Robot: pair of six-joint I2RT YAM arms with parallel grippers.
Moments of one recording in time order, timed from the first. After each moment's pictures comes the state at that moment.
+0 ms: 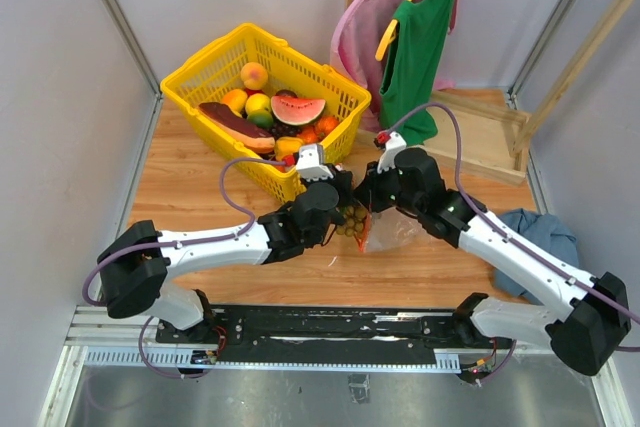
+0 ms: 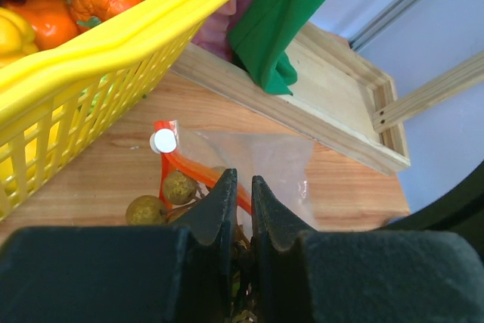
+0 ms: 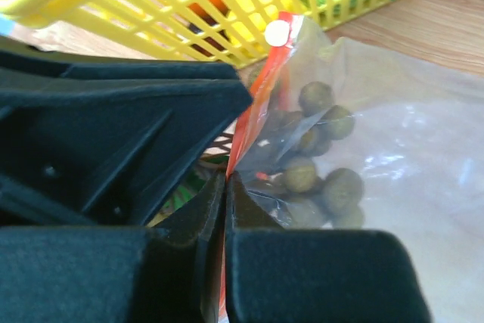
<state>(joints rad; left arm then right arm) -1.10 1.44 0.89 0.38 -0.82 -0.70 0.72 1.14 0.92 -0.29 -0.05 0.35</state>
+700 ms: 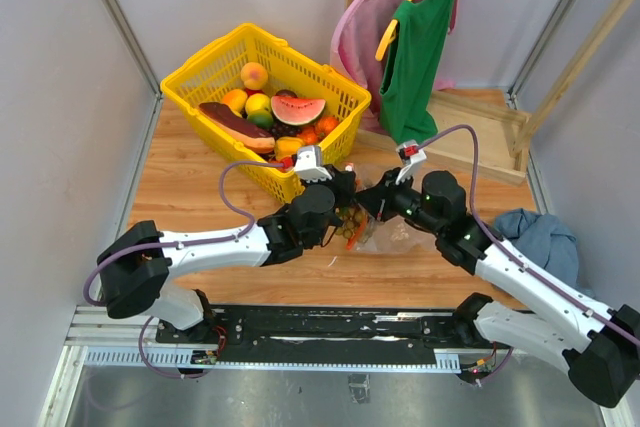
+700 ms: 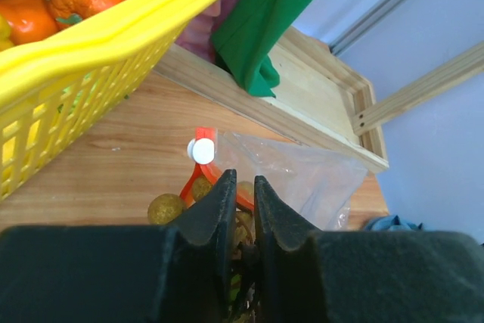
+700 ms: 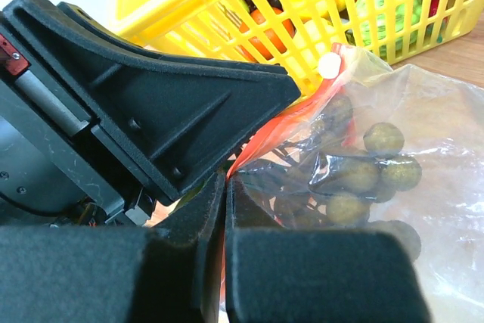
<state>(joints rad) -1.10 1.44 0.85 0.46 -0.80 -0.71 0.70 0.94 0.68 0.03 -0.17 0.47</state>
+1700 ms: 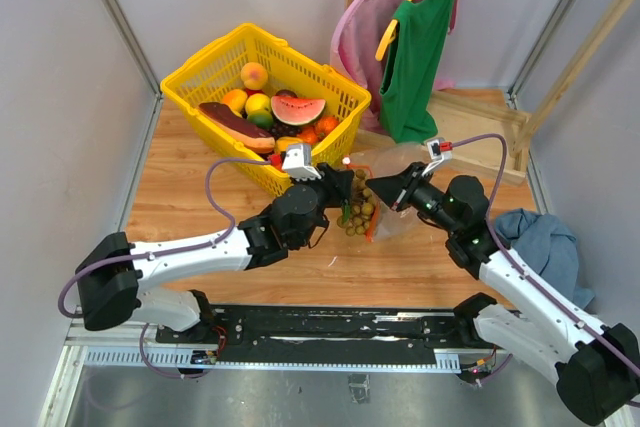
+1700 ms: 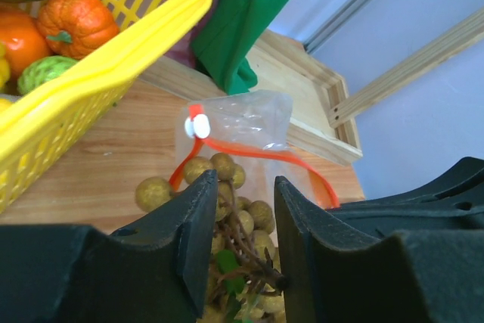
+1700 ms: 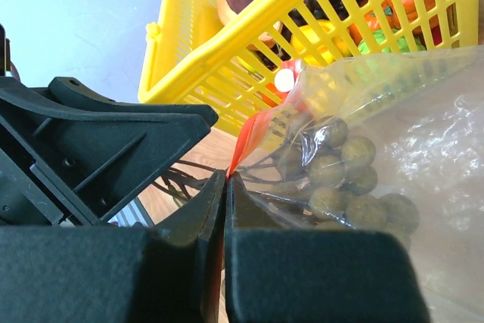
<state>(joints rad) -1.09 1.32 0.82 0.44 -0.72 -0.67 0.52 0.86 0.53 0.29 -0.30 0.68</state>
